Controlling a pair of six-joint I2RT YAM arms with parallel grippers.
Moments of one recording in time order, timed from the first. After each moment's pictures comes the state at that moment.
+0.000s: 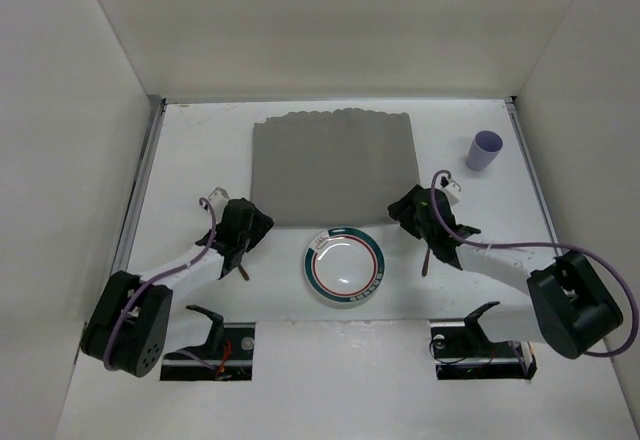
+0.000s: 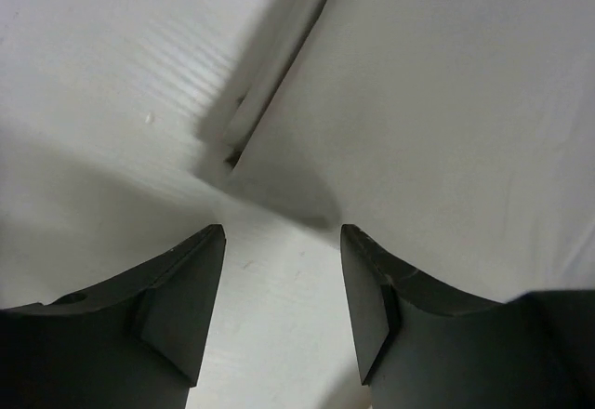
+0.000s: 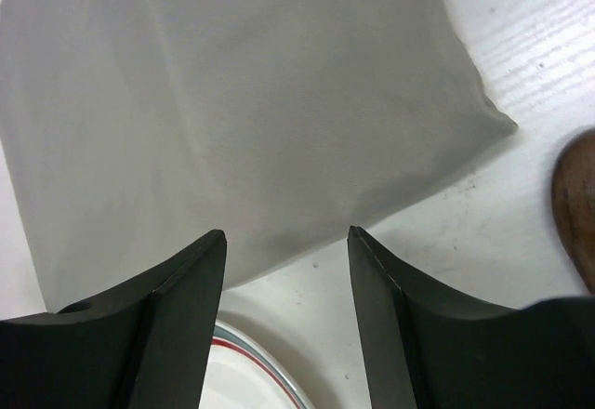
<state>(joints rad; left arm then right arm) -0.39 1.18 0.38 0.03 -0.26 -1.07 0.51 1.28 0.50 0.16 0.29 1.02</state>
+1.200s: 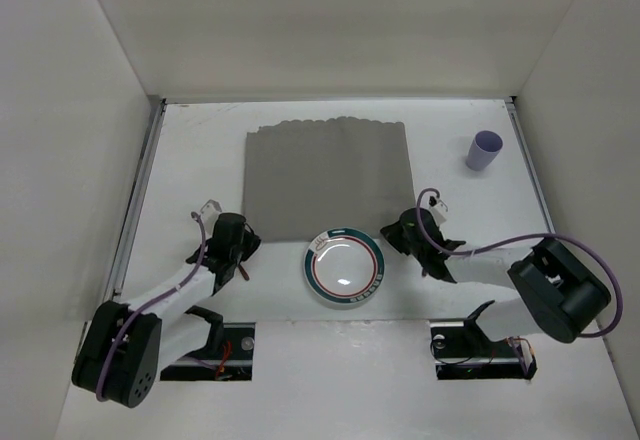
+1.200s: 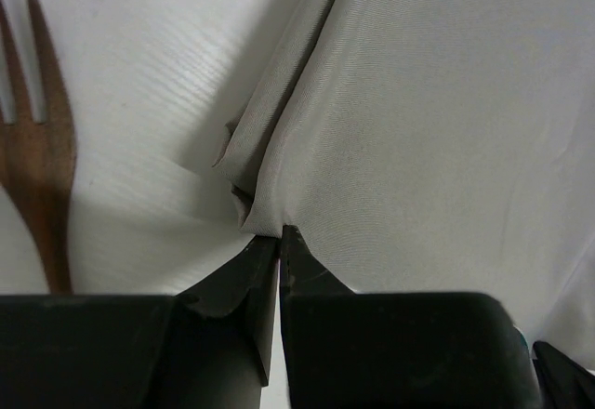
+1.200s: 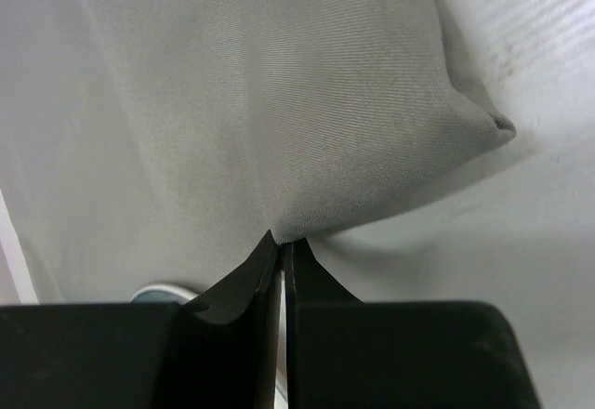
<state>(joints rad) -0.35 1.06 0.27 0.03 -0.23 -1.04 0.62 1.40 0.39 0.33 0.30 1.19</state>
